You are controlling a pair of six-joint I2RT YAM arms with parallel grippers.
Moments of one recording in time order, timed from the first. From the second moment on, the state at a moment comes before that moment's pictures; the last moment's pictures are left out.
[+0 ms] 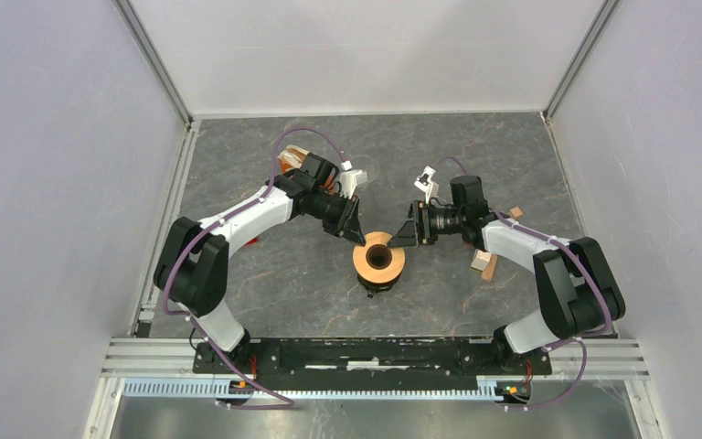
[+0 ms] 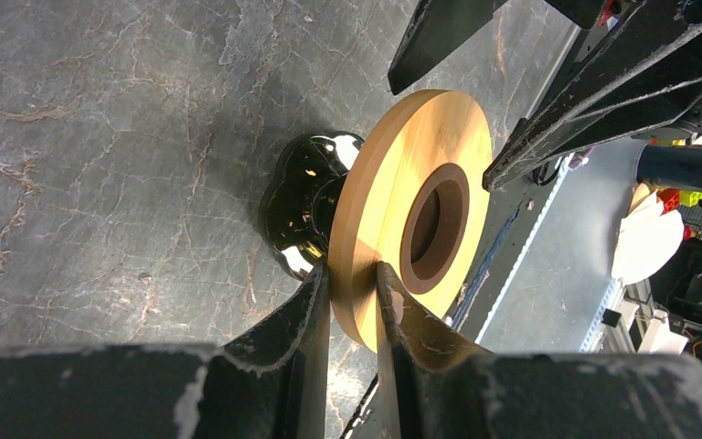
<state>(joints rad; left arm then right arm) -0.54 1.68 1.18 -0.53 0.72 -0.12 0.32 1.50 0.71 0.08 -0.96 0.40</state>
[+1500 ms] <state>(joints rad) -0.54 1.68 1.20 -0.54 0.68 -0.11 0.50 1.19 0.53 -0.12 -0.67 -0.57</state>
